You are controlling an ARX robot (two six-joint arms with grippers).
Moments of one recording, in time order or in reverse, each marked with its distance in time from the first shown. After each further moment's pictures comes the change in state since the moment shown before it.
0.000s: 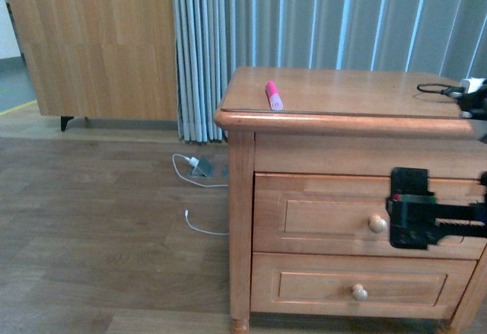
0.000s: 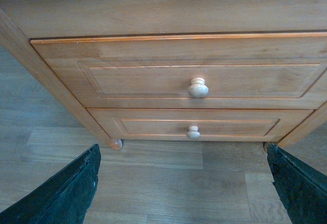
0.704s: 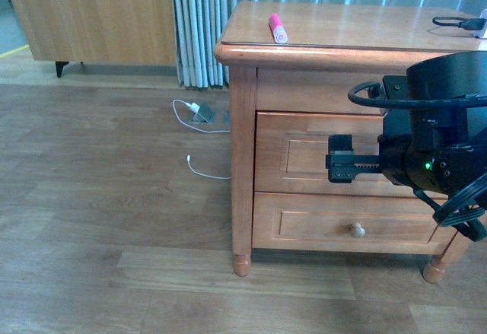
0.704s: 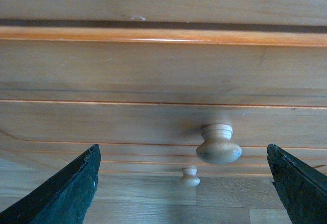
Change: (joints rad) left arm 0.000 0.000 0.000 0.000 0.000 0.000; right arm -0.042 0.625 0.444 0.121 0.027 -0.066
